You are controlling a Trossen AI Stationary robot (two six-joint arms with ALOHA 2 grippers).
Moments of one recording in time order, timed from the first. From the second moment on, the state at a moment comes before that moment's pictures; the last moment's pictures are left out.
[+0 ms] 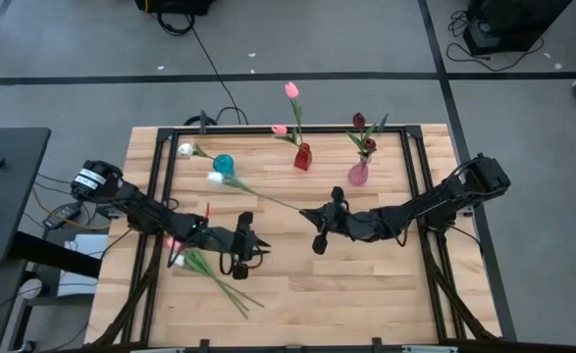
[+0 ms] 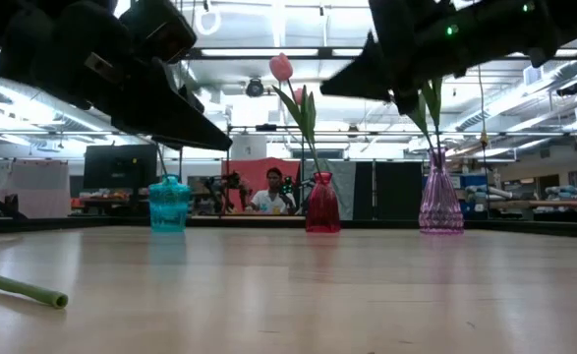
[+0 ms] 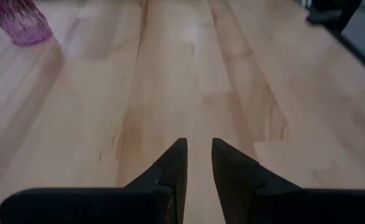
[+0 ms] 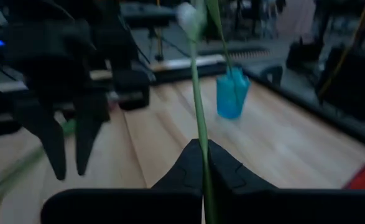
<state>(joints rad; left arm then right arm) -0.36 1.48 0.53 0.49 -0.28 -0.15 0.27 1.55 0.65 0.66 0.65 0.18</state>
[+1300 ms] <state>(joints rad) -0.20 1.49 0.51 1.24 -0.25 0.07 0.36 1.55 0.65 1.16 0.53 -0.24</state>
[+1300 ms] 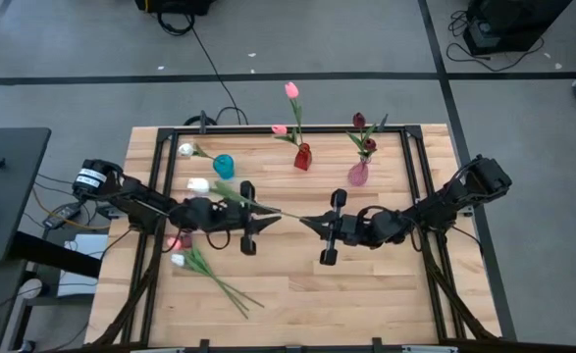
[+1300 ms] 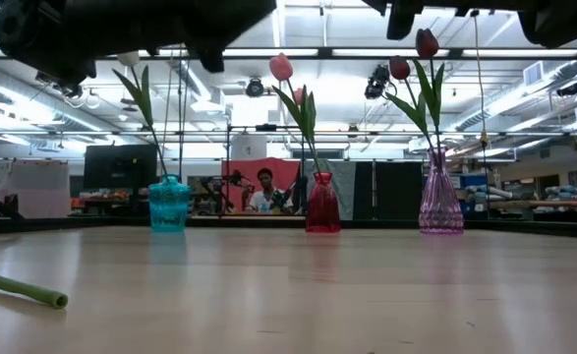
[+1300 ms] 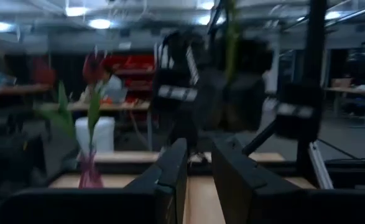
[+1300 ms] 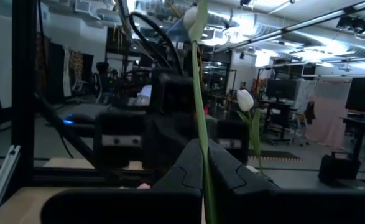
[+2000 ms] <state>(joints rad) -0.20 1.49 0.51 1.40 -0.14 0.17 0.36 1.55 0.65 1.02 0.58 -0.21</state>
